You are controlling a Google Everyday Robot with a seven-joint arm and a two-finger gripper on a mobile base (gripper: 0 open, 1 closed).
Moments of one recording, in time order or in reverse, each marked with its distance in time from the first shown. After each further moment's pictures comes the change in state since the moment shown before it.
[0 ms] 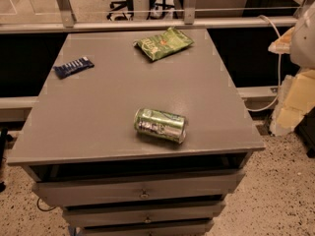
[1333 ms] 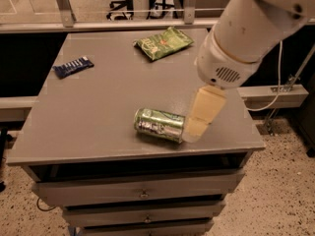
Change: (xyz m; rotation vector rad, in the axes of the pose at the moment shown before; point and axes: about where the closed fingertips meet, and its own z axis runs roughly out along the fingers) arm -0.123 0.030 0.060 -0.055 -0.117 -0.037
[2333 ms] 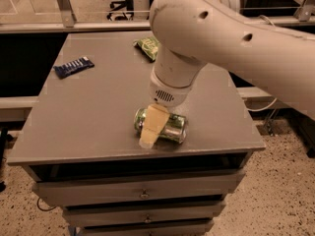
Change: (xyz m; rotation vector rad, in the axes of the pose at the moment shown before) arm -0.049 -0.005 0.108 -0.030 0.082 0.129
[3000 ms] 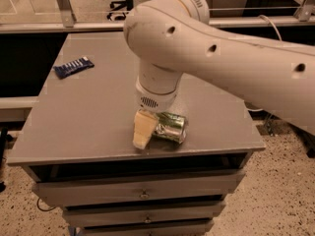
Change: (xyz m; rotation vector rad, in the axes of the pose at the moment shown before) arm -0.012 0.008 0.024 0.014 0.079 0.042
